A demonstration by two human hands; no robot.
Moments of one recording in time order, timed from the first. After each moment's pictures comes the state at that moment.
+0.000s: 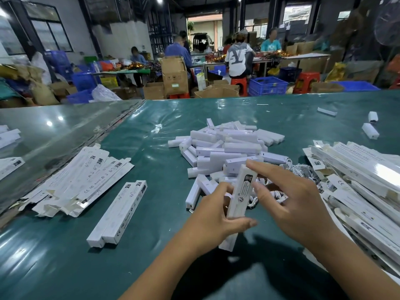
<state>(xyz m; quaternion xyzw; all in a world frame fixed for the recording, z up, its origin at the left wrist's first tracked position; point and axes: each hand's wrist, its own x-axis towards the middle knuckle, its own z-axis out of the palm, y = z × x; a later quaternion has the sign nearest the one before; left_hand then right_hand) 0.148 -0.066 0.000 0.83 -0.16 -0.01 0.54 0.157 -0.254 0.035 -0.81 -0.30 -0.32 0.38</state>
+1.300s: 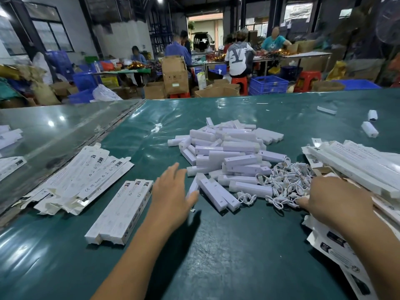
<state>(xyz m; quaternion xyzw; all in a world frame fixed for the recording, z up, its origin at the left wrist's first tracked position) 0.178 -0.006 0.001 0.97 0.00 0.14 0.18 0.182 -0.317 0.043 -0.99 0.09 0.00 -0.04</state>
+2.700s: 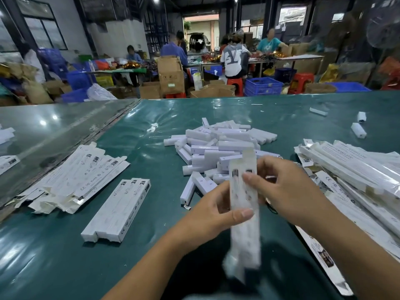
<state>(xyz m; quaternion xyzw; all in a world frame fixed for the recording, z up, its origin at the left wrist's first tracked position) 0.140 -0.073 0.010 0.68 -0.25 -0.12 0.68 0.149 -0.258 0.068 -0.85 -0.17 -0.10 0.48</state>
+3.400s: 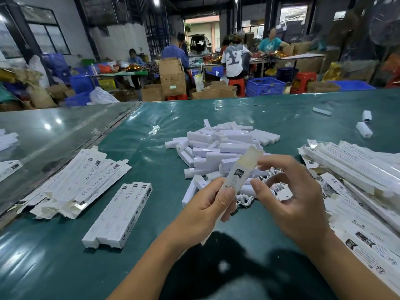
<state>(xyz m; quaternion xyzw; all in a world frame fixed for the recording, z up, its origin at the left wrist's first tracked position) 0.143 -0.060 0.020 0.75 -0.24 -0.02 0.61 0.154 -0.256 0.030 -0.73 -0.30 -0.36 0.50</state>
